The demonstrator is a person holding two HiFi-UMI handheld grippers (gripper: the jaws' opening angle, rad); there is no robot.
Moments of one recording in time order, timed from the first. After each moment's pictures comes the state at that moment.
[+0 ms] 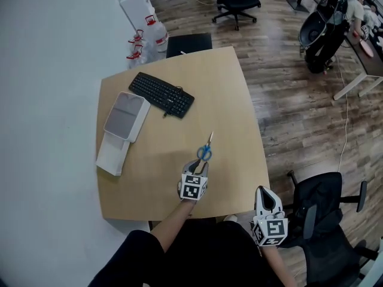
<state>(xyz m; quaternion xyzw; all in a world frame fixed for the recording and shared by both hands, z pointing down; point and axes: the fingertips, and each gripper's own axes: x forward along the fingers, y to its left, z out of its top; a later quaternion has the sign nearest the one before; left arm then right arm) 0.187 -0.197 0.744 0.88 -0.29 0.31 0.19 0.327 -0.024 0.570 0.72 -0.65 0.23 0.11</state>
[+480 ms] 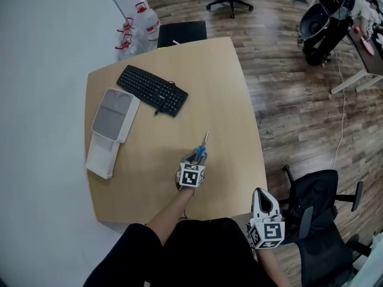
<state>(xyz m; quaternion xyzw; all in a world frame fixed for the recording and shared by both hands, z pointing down) 0.203 -0.238 0.832 0.85 -0.27 0.38 0.25 0.335 -0.049 0.594 0.72 -0.63 0.26 0.12</state>
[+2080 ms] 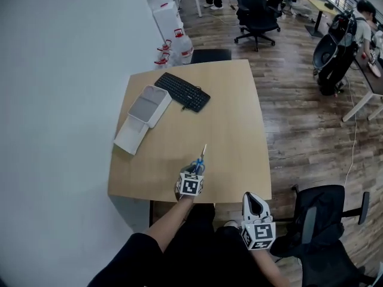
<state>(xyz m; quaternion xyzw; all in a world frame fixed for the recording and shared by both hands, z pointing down) 0.097 -0.126 0.754 0.83 -0.39 0.36 0.19 0.251 0.060 0.554 0.66 -0.72 0.20 0.07</state>
